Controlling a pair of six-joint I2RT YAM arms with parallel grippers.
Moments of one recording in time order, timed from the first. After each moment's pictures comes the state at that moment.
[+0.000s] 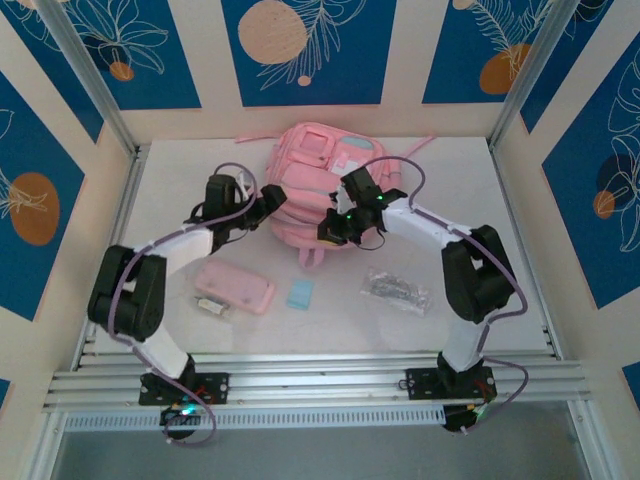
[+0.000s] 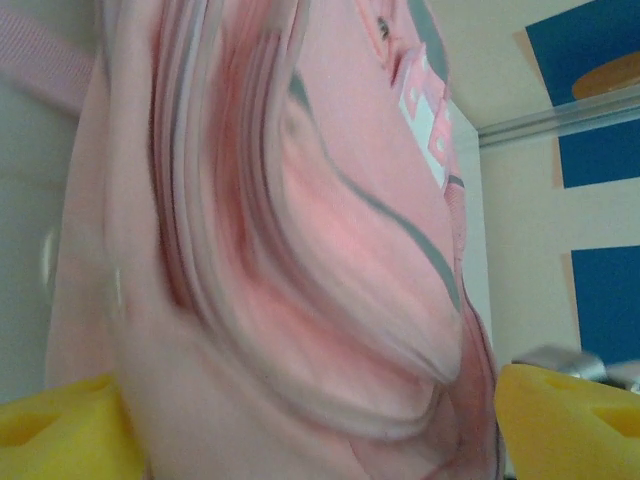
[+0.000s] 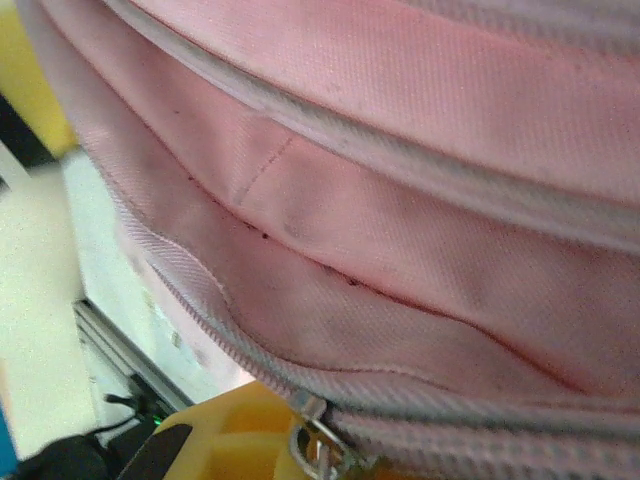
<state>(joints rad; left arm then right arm) -0.29 1.62 0.91 0.19 0.46 -0.90 0.53 1.82 1.33 -0.53 -0.56 0.68</state>
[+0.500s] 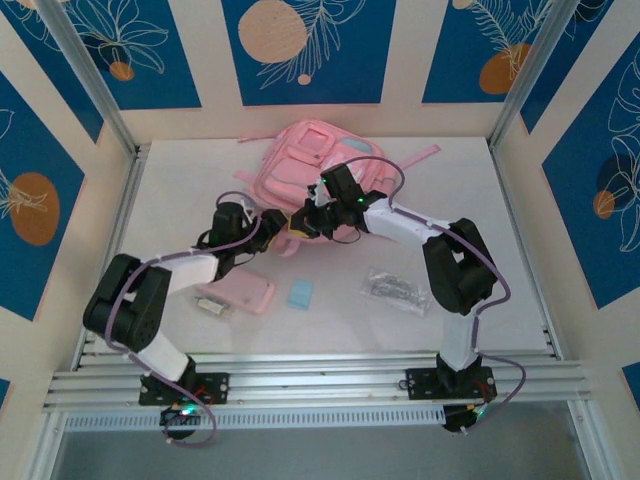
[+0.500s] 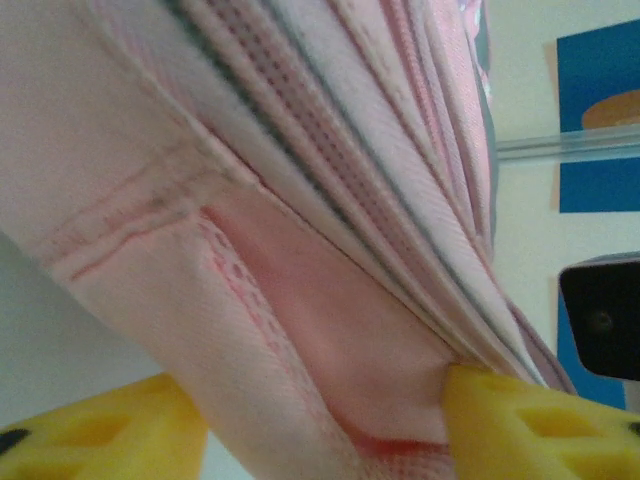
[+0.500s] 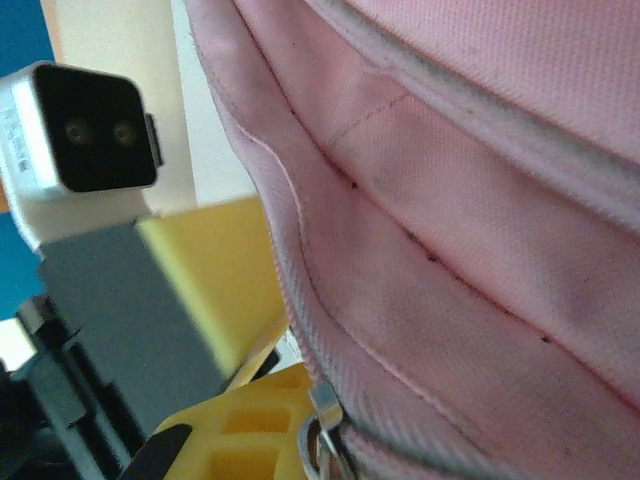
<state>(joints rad) -0.39 1.63 0.71 0.43 0.35 -1.14 0.61 1.90 1.37 -0.29 -0.67 0.93</state>
